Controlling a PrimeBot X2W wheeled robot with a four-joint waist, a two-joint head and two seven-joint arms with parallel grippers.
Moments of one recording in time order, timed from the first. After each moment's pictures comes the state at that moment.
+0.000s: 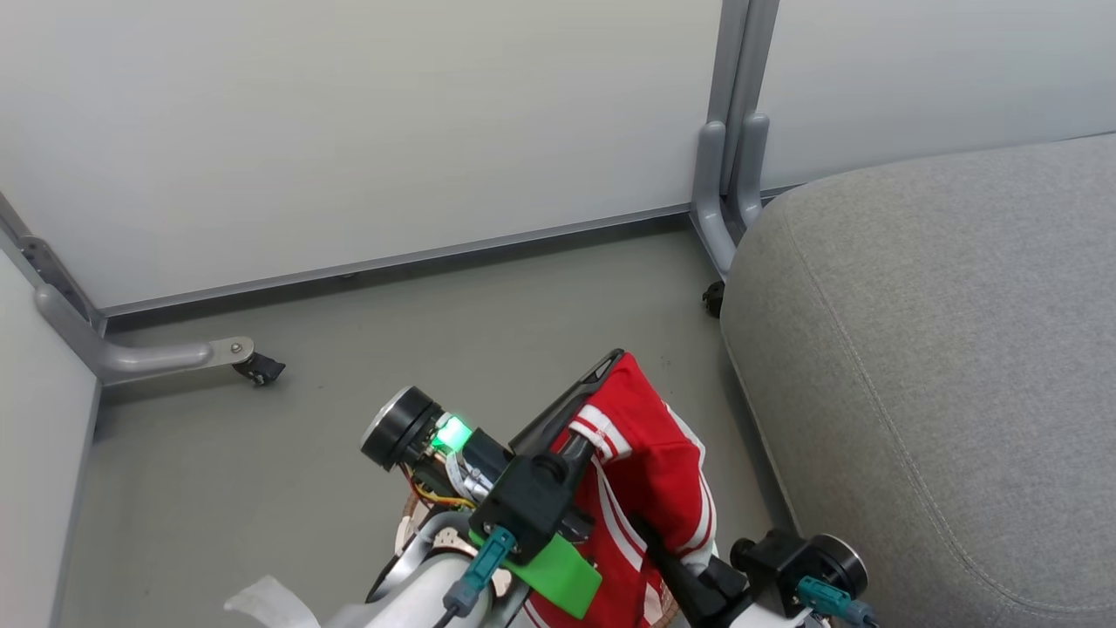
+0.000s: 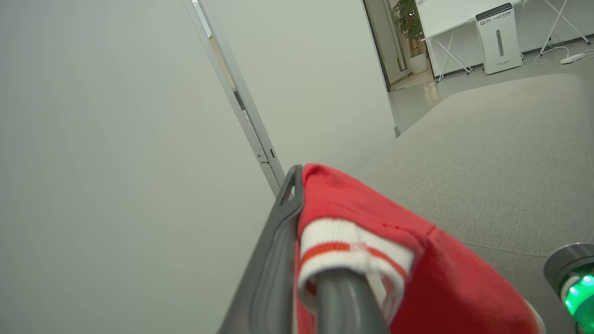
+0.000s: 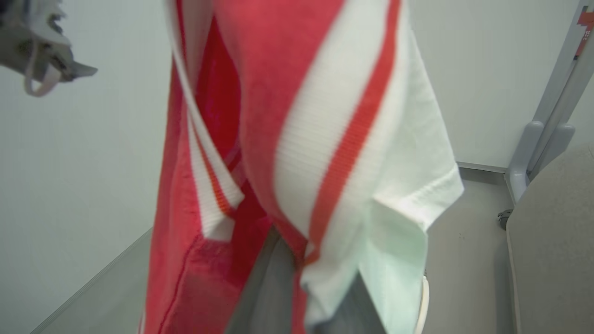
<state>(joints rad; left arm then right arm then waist) -0.38 0.20 -0.81 0.10 -0.14 0.10 -0.24 -0.08 -0.09 0.55 0.27 0.27 0.13 -0.26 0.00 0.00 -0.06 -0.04</state>
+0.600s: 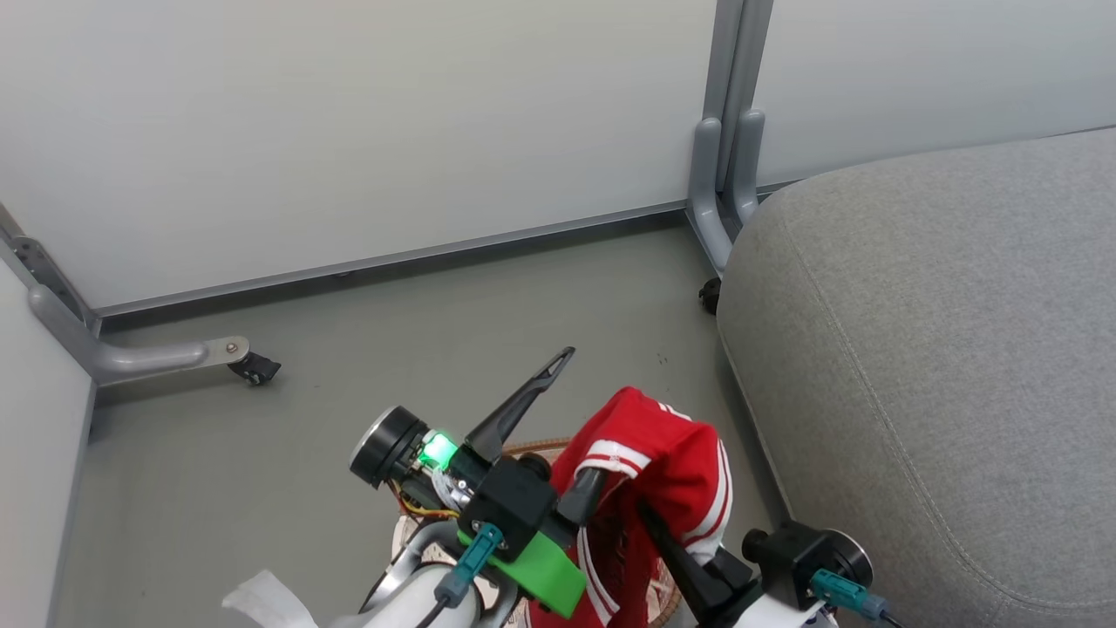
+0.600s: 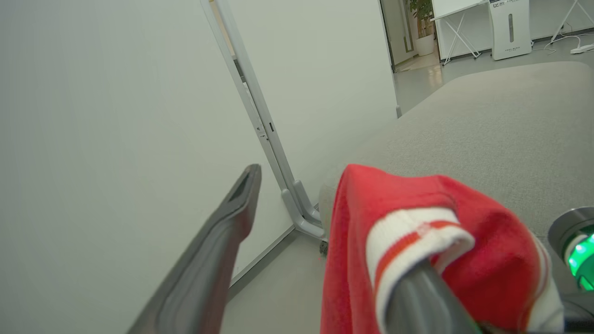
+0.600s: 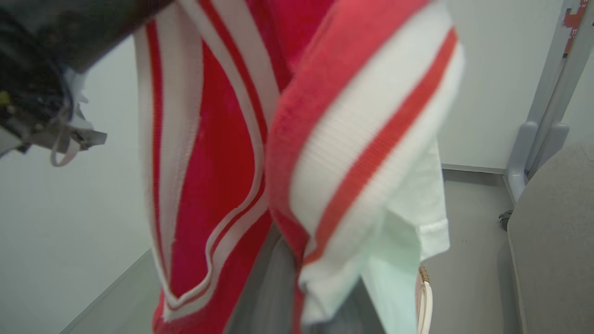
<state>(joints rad) -0.35 0.21 -0.81 0.14 -0.18 0.11 -0.22 -0.08 -0.10 0.54 0.23 0.32 0.13 -0.26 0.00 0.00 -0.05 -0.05</state>
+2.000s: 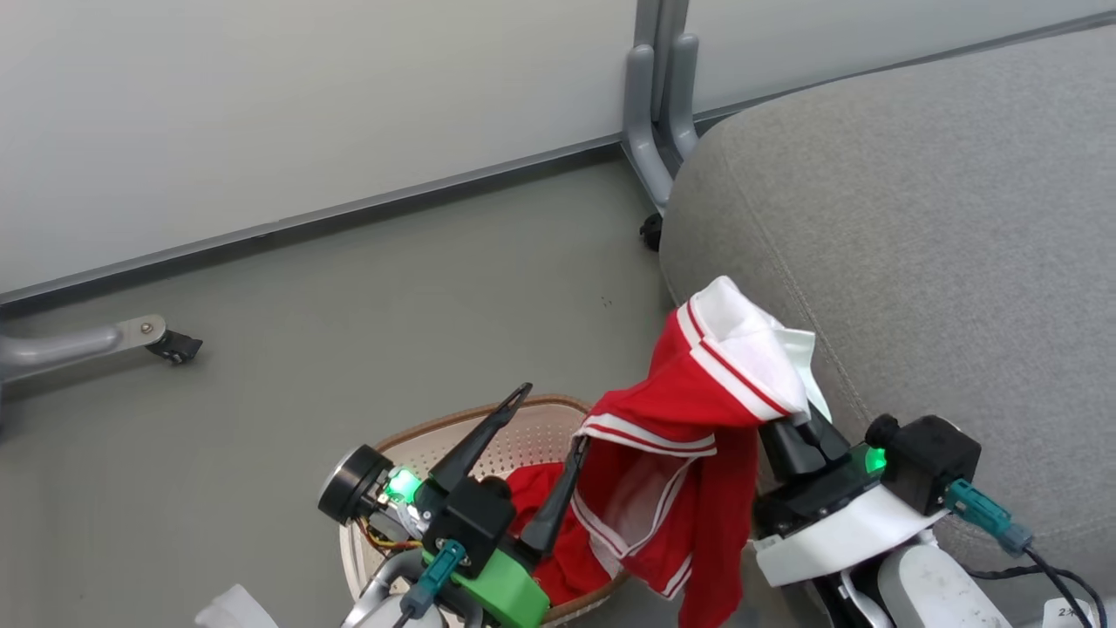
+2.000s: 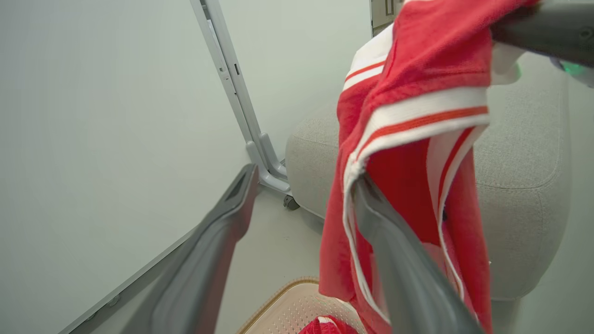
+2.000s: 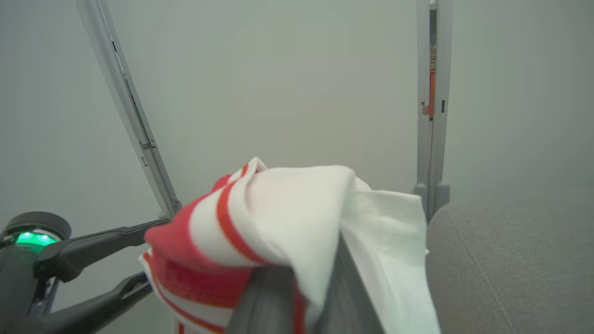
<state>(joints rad) -0.30 0.27 -0.82 0.17 -0.25 0.12 -0.22 -0.12 -0.11 0.32 -0.01 0.33 0.13 -0.26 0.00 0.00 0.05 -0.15</state>
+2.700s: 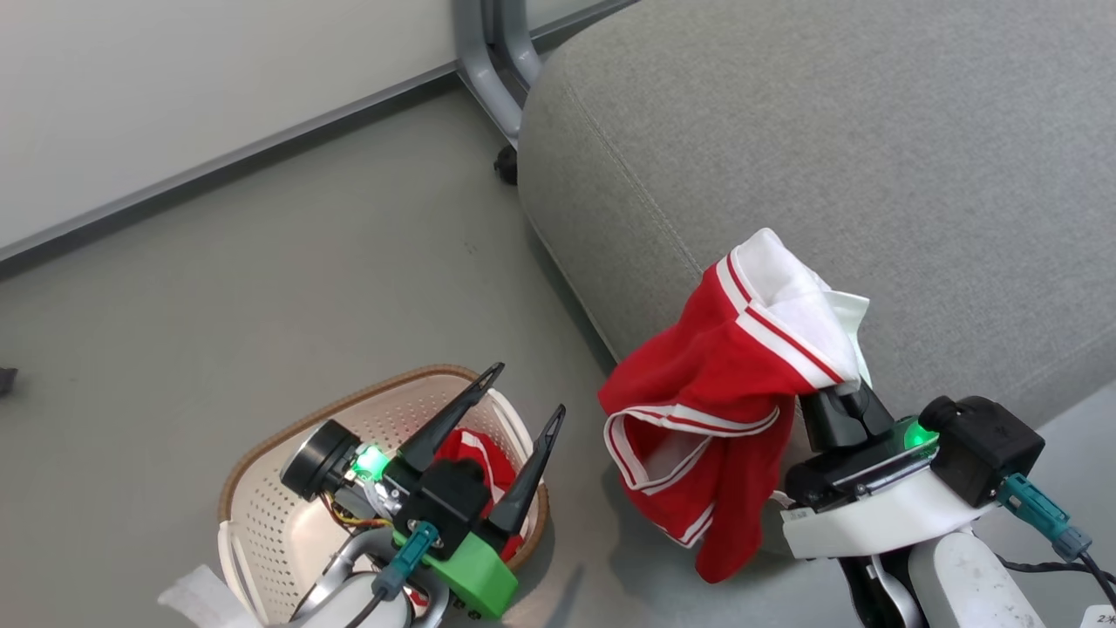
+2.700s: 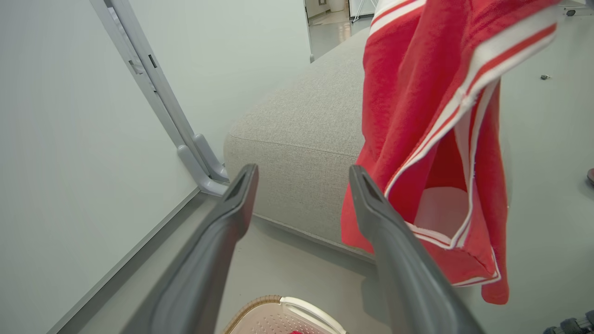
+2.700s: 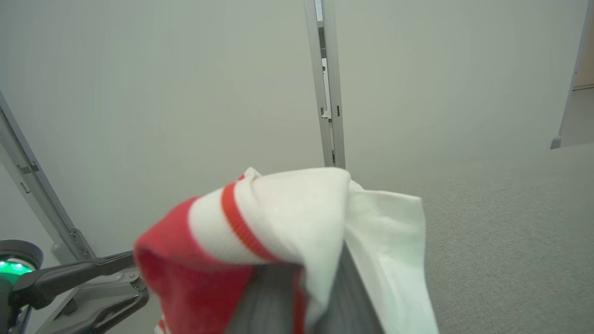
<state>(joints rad) -0.34 0.35 -0.81 0.12 -0.24 0.11 -0.18 -0.11 -0.08 0.21 -0.11 0.30 0.13 -0.26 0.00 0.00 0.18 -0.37</state>
